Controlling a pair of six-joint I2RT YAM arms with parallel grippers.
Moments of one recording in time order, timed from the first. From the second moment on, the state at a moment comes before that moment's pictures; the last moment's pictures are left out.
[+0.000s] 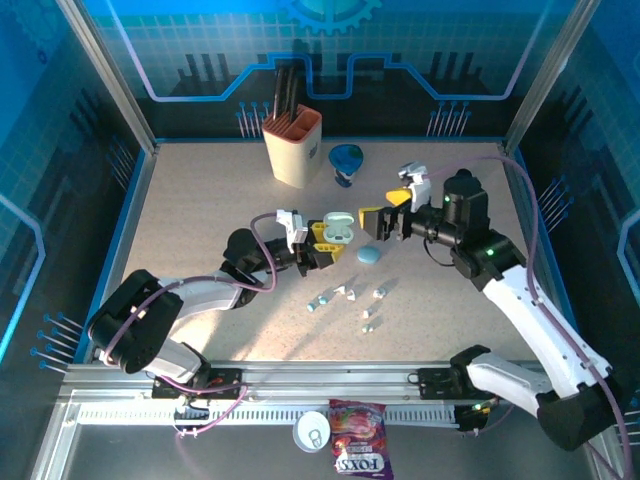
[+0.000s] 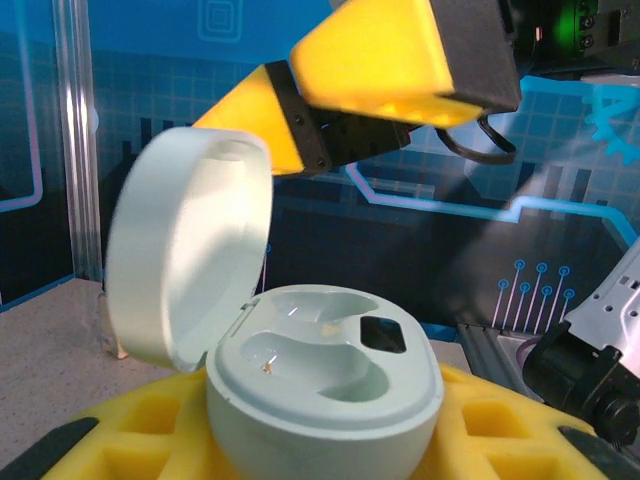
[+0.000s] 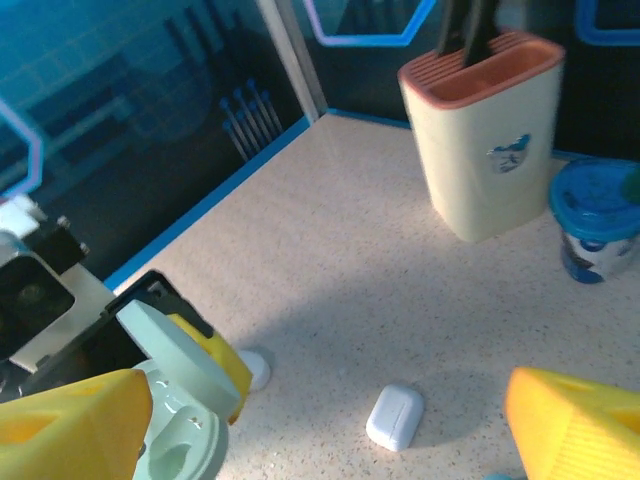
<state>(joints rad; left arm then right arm) -0.57 1.48 0.55 1.20 0.75 -0.28 0.39 1.00 1.03 -0.35 -0.43 0.23</state>
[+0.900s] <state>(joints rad) -0.49 1.46 0.51 1.27 0.79 -0.33 0.18 1.17 0.54 -0.42 -0.56 0.56</state>
